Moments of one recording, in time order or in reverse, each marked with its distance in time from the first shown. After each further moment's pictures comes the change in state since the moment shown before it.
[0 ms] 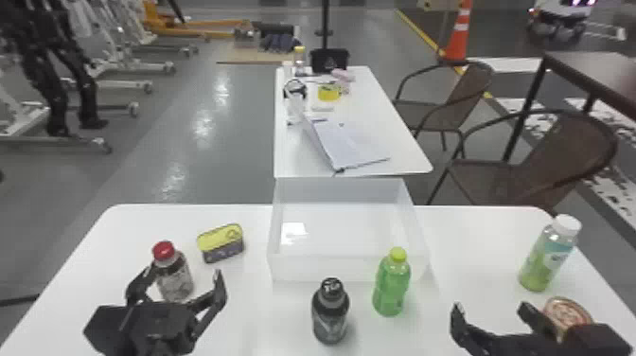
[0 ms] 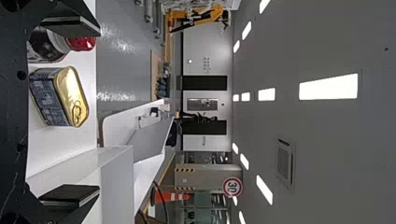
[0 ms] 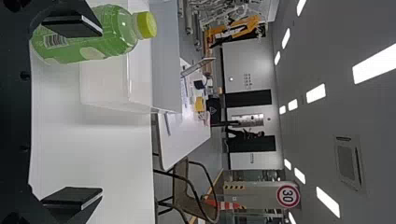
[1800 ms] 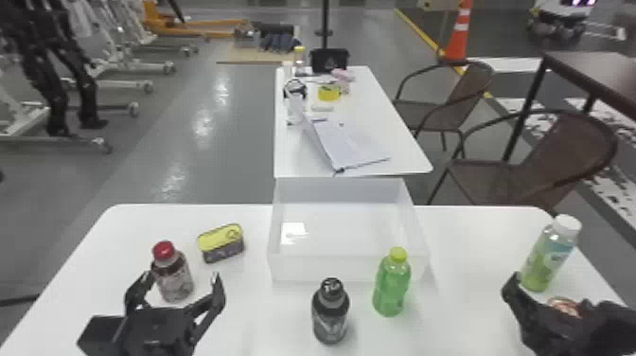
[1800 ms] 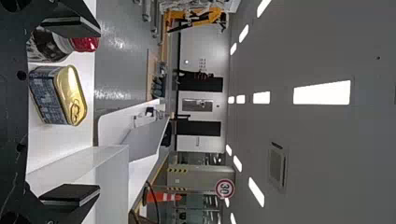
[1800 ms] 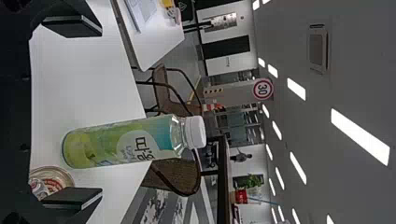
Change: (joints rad) left arm 0.005 0.000 -0.004 0.032 0.036 -0.059 -0.002; right arm -0.268 -0.006 -0.043 0.429 -0.119 -0.274 -0.336
